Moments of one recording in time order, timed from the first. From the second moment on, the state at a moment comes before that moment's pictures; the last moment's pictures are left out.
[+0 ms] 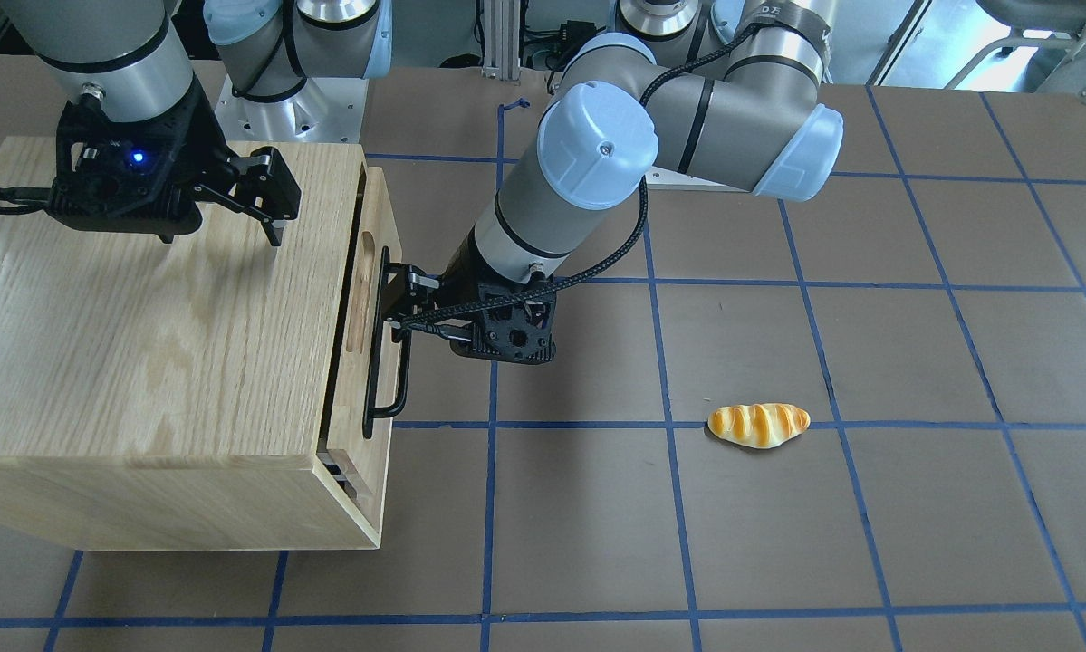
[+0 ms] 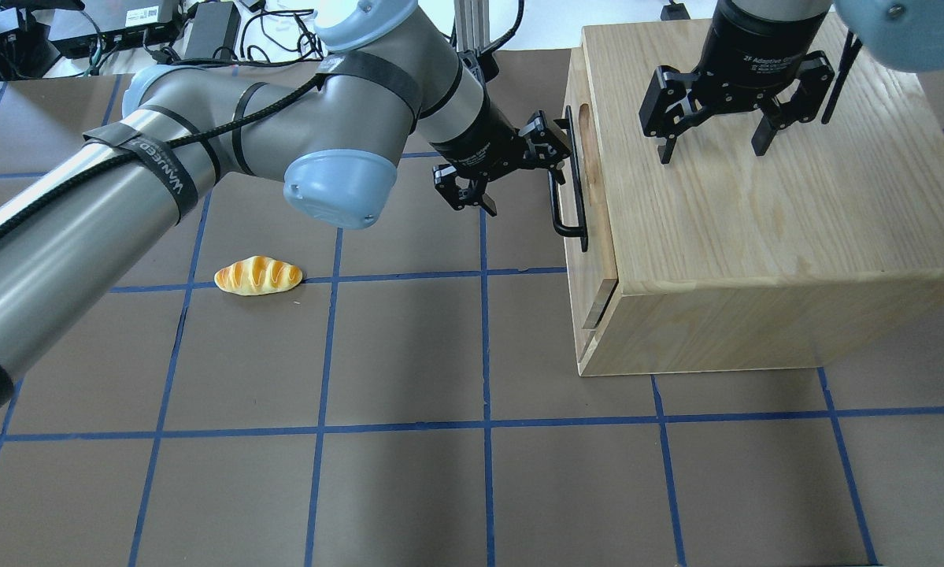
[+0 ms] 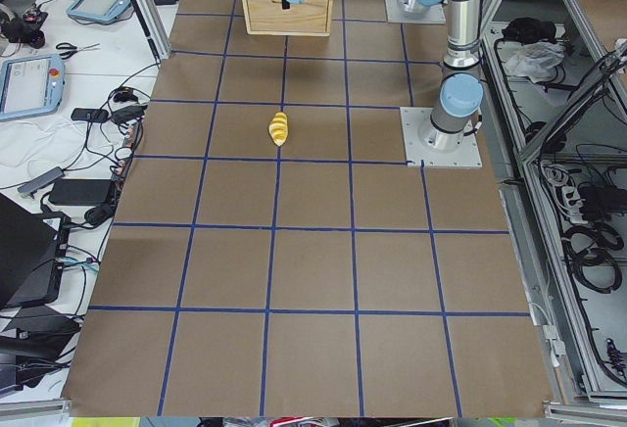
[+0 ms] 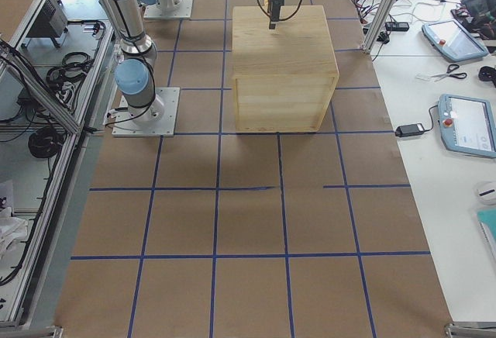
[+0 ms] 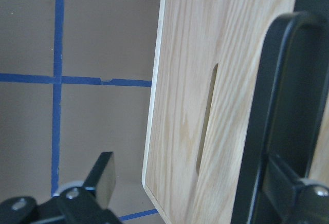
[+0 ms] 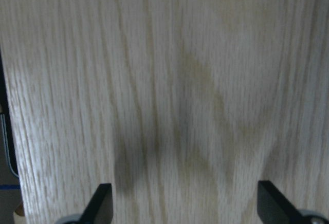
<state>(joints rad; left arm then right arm) -1.88 -1.91 -1.55 -1.08 1.16 -0.46 1.60 -1.49 1.43 -1.47 -1.61 0.02</state>
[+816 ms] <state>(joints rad) -1.87 -1.88 -1.56 -1.13 1.22 -0.33 1.60 -1.49 1.43 -1.47 -1.61 0.02</state>
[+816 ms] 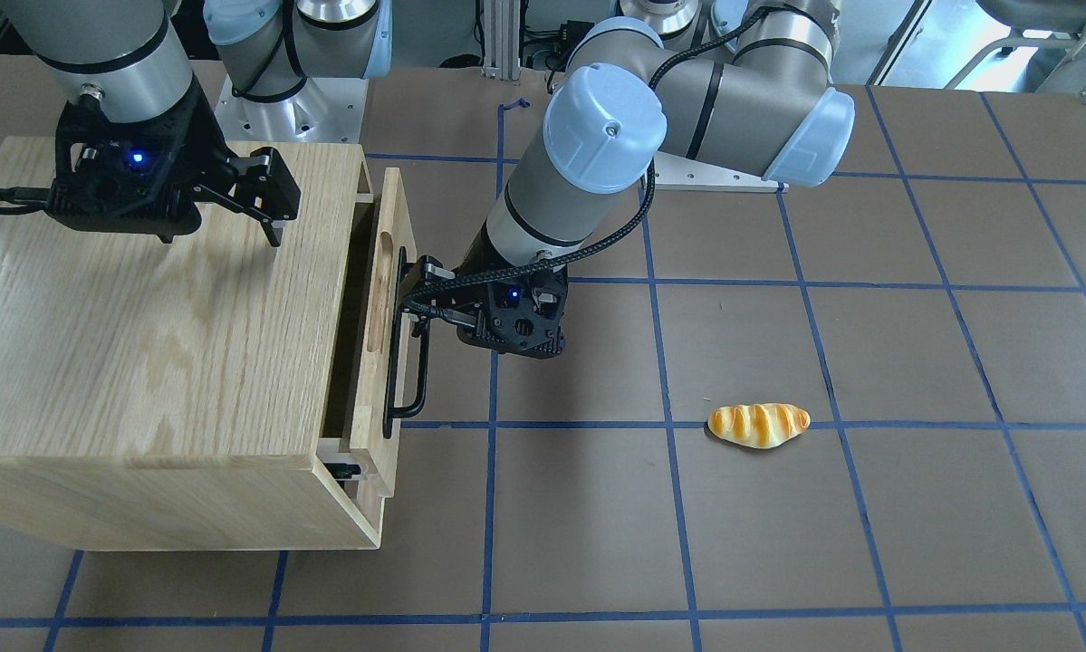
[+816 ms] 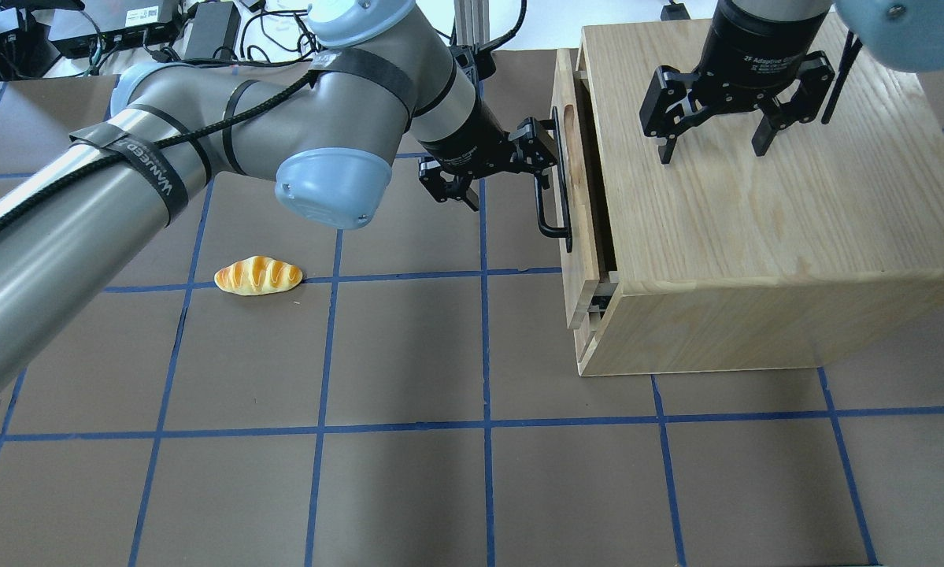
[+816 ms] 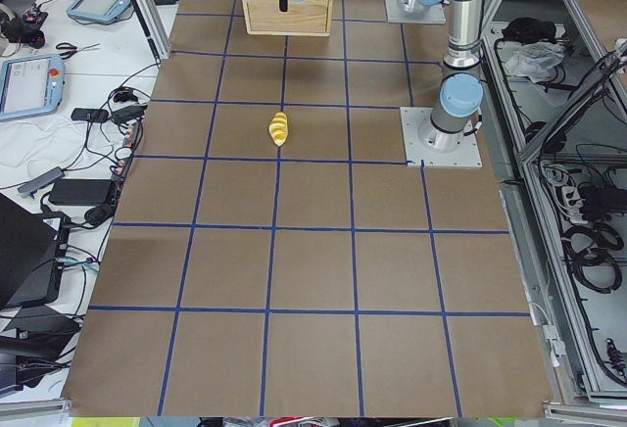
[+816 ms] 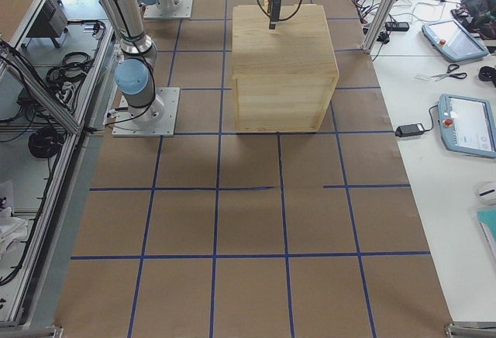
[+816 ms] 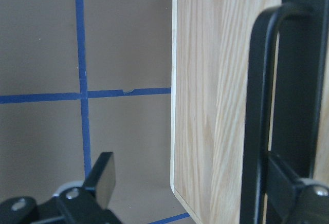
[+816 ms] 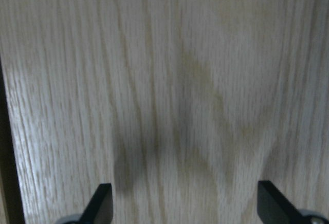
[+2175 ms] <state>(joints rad) -1.73 -1.81 -1.57 -1.31 1.25 -0.13 1.60 -1.49 1.43 -1.47 -1.61 0.02</state>
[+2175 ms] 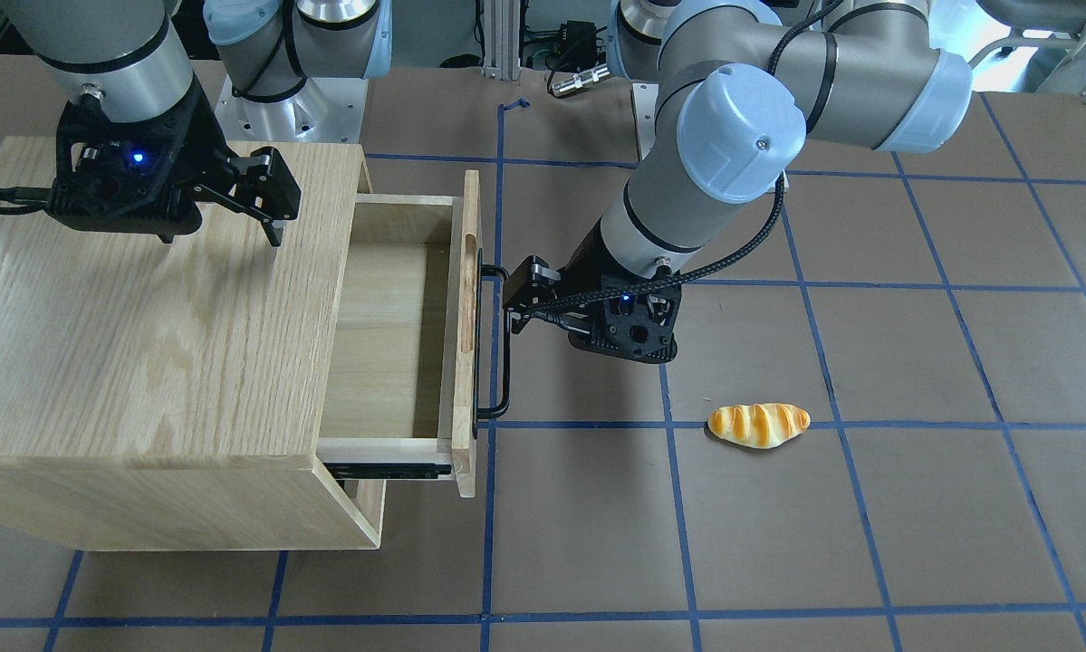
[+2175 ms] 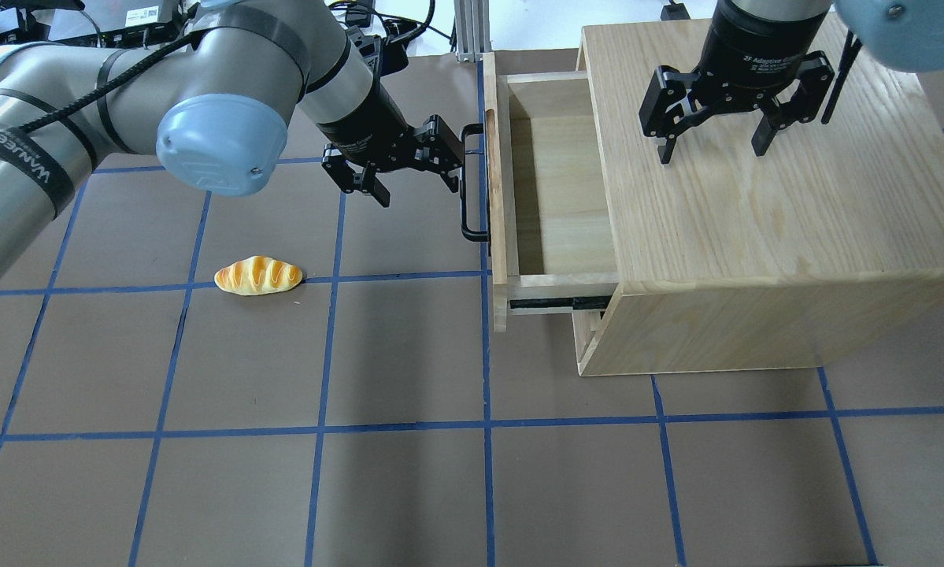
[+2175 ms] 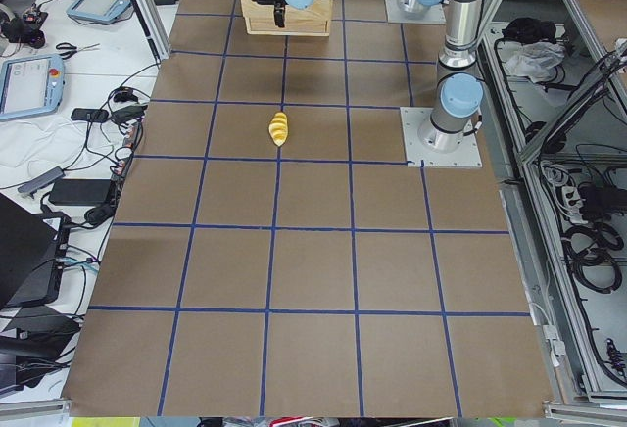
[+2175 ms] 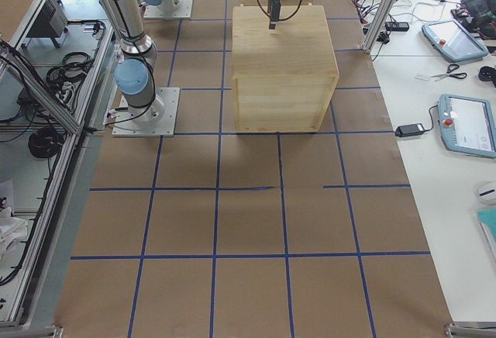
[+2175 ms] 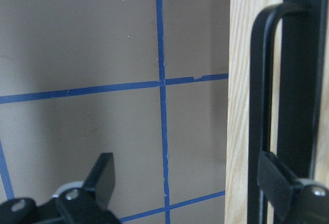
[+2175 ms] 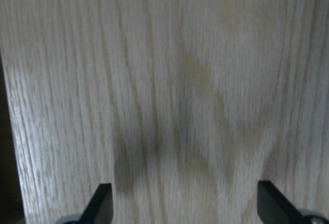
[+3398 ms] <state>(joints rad) -1.73 -1.82 -1.57 -1.31 1.19 -0.20 1.60 -1.49 1.43 -1.47 -1.61 0.02</state>
